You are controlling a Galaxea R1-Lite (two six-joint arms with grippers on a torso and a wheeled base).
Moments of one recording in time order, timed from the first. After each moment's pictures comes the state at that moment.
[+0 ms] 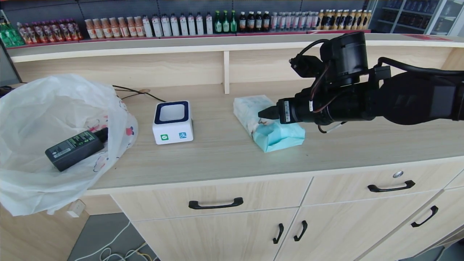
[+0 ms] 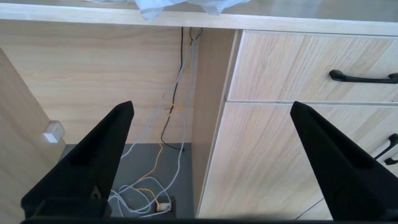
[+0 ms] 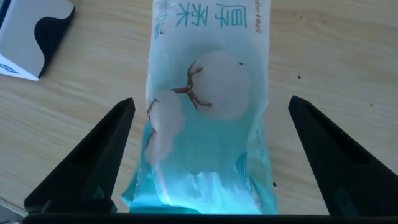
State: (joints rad) left arm 0.00 0.00 0.00 0.00 0.00 0.00; right arm 0.52 1.91 -1.64 0.14 -0.04 0.08
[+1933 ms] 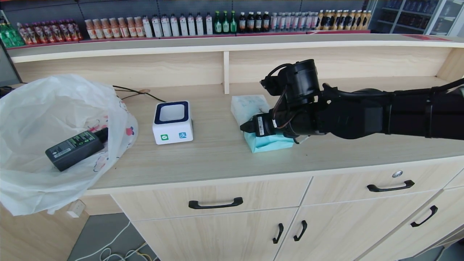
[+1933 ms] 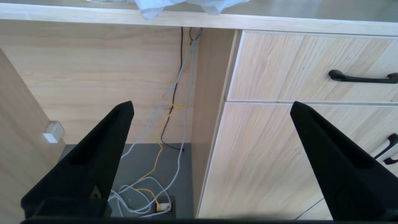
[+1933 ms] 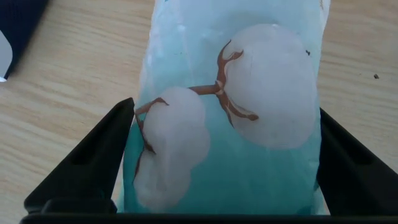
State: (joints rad) left arm 0.00 0.00 0.00 0.00 0.00 0.00; right arm 0.59 2.08 -1.74 0.13 -0.13 0.12
